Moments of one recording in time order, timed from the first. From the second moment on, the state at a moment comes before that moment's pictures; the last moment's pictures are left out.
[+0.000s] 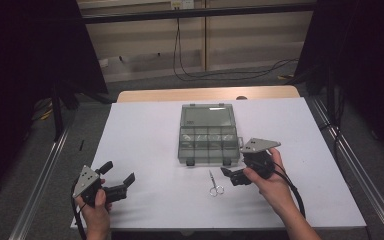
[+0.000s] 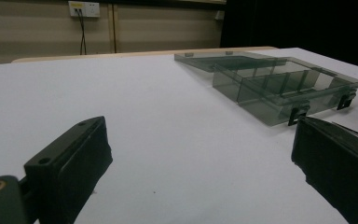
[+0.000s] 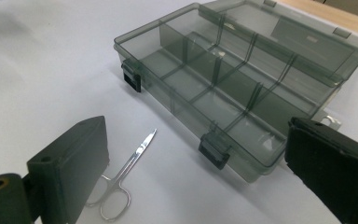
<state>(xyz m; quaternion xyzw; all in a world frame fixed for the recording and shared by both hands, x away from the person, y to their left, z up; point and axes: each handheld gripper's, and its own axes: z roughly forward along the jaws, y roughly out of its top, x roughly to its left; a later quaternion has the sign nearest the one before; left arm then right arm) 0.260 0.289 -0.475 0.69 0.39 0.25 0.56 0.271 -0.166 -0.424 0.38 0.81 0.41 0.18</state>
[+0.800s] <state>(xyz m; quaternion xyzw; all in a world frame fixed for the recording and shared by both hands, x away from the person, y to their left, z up) 0.260 0.291 -0.474 0.69 0.39 0.25 0.56 0.276 -0.132 -0.432 0.38 0.84 0.37 0.13</state>
